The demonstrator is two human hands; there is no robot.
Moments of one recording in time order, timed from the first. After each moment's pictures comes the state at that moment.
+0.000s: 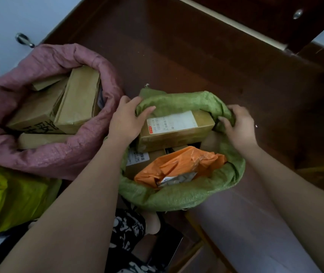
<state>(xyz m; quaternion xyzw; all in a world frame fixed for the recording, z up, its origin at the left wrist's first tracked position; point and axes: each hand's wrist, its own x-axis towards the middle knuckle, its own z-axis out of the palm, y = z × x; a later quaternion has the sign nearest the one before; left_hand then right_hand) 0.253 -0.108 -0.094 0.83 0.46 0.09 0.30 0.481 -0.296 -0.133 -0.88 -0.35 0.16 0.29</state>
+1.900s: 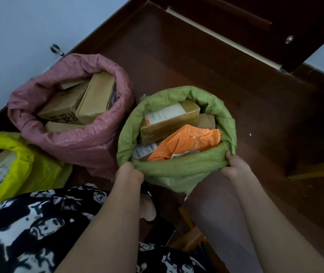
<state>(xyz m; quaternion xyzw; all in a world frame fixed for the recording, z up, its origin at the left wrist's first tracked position) 0.206 -0.228 -0.107 -0.06 0.78 0.25 0.58 0.430 -0.355 -0.105 -0.57 0.35 0.46 0.59</state>
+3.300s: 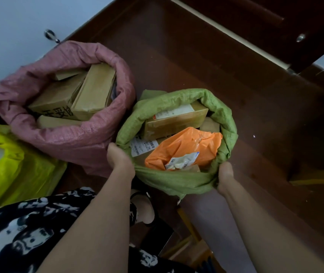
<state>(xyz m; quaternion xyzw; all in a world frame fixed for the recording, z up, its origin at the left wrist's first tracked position) 0.203 -0.195 -0.100 0.11 0.75 0.33 0.56 0.397 -0.354 -0.151 -0.73 0.27 0.45 0.43</state>
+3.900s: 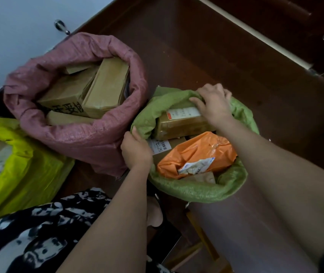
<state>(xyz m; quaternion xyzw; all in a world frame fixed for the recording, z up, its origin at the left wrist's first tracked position) 0.213 -0.185 -0.103 0.51 0.77 0.20 0.31 0.435 -0.182 -0.109 -0.80 -0.57 0.12 0.15</state>
